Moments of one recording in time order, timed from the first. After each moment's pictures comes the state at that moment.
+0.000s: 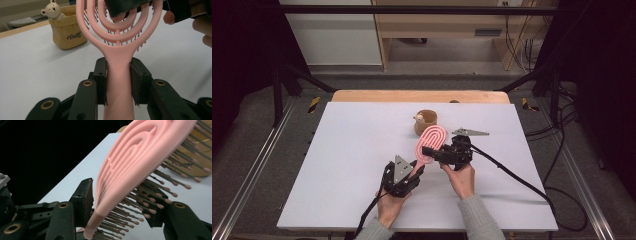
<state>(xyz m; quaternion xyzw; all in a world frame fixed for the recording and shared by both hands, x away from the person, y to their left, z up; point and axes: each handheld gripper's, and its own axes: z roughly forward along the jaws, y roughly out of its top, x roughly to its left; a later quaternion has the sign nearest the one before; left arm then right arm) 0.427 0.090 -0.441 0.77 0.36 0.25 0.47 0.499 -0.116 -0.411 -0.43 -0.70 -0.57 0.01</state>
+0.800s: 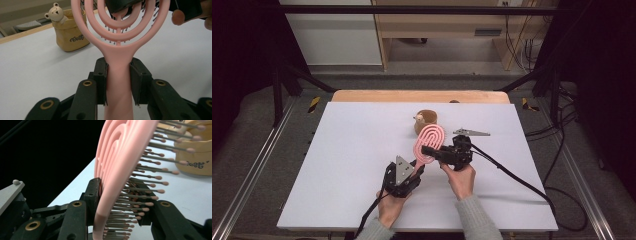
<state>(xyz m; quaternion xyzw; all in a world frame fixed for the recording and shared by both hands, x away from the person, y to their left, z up) 0.425 0.087 -0.442 0.76 0.35 0.27 0.47 0.495 -0.116 -0.408 -0.43 -0.69 -0.59 0.04</state>
